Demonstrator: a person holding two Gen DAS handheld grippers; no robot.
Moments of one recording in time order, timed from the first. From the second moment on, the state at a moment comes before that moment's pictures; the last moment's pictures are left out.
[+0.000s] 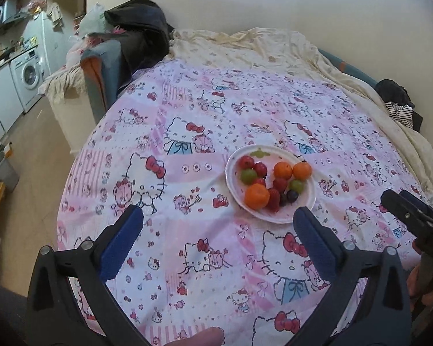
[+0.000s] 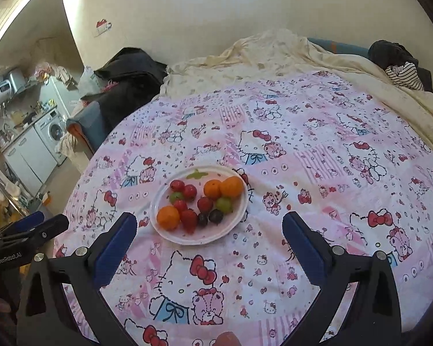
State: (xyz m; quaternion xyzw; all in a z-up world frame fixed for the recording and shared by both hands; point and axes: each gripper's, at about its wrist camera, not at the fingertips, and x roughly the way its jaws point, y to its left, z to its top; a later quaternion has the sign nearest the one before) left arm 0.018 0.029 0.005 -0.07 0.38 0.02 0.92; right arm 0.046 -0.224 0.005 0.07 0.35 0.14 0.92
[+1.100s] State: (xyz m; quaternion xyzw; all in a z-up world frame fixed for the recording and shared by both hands) left arm 0.020 0.019 -0.001 -0.06 0.38 0.02 0.92; right arm 0.048 -0.203 -0.008 0.02 0.36 0.14 0.92
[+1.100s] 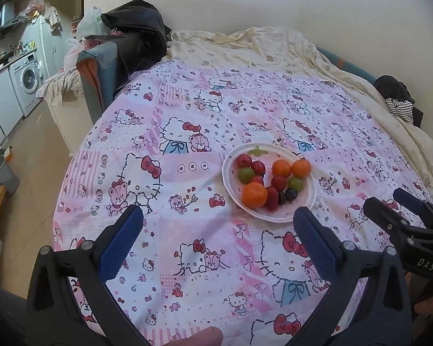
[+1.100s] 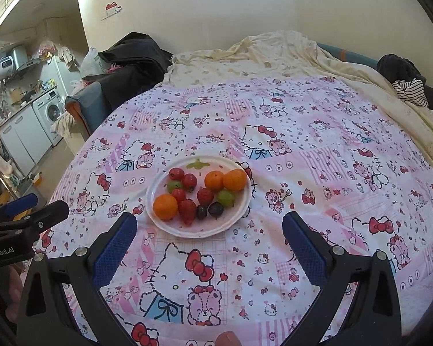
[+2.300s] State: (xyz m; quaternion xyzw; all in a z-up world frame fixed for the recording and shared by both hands) left arm 0.020 0.020 0.000 -0.06 0.38 0.02 0.92; right arm 0.050 -0.206 -0.005 0.02 0.36 0.14 0.92
